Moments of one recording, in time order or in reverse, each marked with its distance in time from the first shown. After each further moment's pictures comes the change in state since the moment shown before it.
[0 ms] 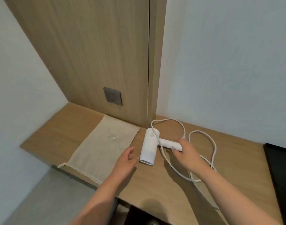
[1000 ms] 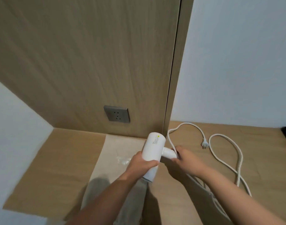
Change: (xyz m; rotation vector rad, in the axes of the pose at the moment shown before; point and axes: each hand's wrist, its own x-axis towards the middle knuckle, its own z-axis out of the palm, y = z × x) left_hand 0.128 0.005 -0.063 0.146 -0.284 -0.023; right_hand 0.089 -0.056 0.080 -0.068 -0.099 0.202
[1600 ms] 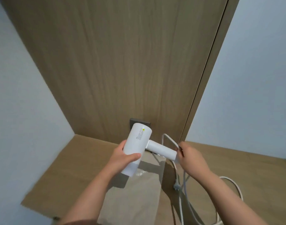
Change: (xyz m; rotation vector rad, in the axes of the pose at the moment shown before) left_hand -0.055 0.012 -0.138 -0.248 0.164 0.237; right_hand -0.030 -0.113 -0.037 -0.097 0.363 -0.122
